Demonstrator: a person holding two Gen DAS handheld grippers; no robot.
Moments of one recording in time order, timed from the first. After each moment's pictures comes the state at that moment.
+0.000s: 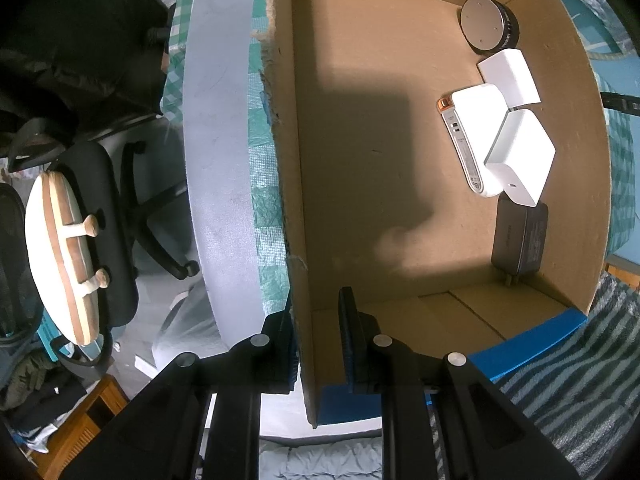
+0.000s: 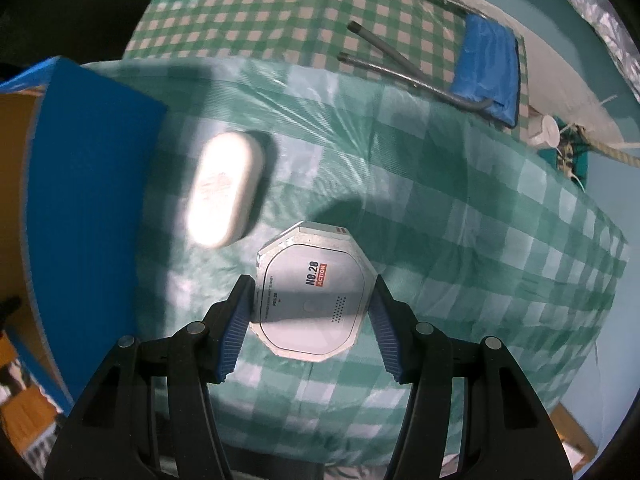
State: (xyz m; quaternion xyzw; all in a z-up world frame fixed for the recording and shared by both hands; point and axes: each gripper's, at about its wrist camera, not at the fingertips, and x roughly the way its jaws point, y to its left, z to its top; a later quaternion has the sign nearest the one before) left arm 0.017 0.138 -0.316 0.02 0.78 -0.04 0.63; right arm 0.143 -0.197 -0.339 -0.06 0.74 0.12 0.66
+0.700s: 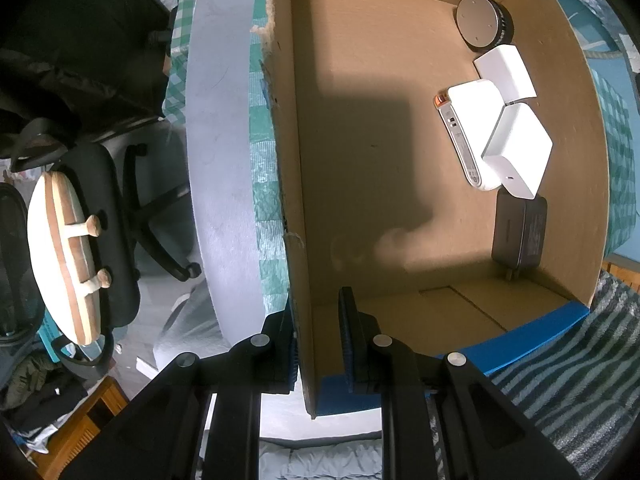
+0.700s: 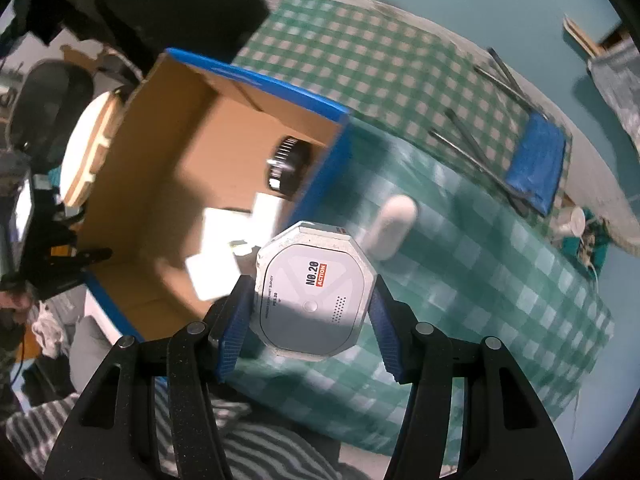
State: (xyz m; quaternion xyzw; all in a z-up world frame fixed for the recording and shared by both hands) left arm 0.009 0.141 -0.311 0.03 0.77 -0.04 0.63; right arm 0.110 -0.100 -0.237 -0.11 0.67 0.26 0.68
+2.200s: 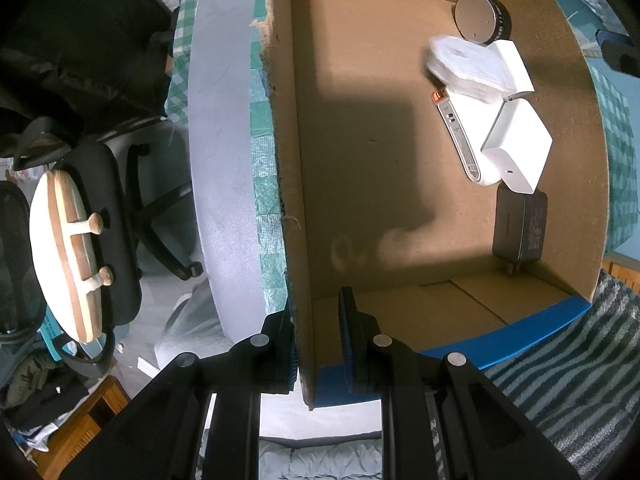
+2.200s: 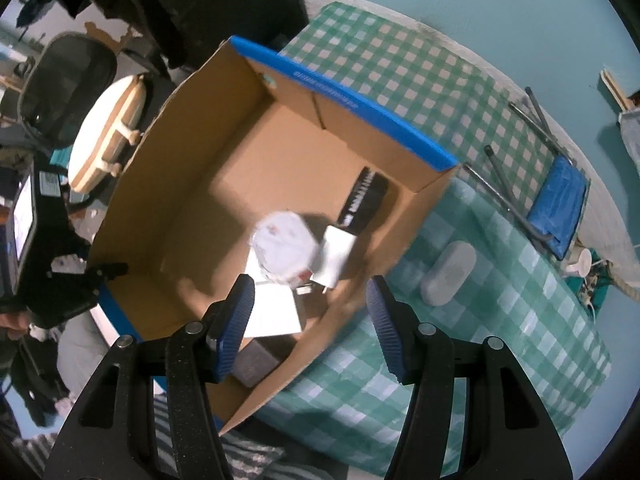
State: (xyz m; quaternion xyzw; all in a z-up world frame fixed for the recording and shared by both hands) left arm 0.004 0.137 -0.311 0.03 0.77 -0.04 0.63; right arm 0.107 -0.048 -0.248 -0.13 0.65 0.28 0.69
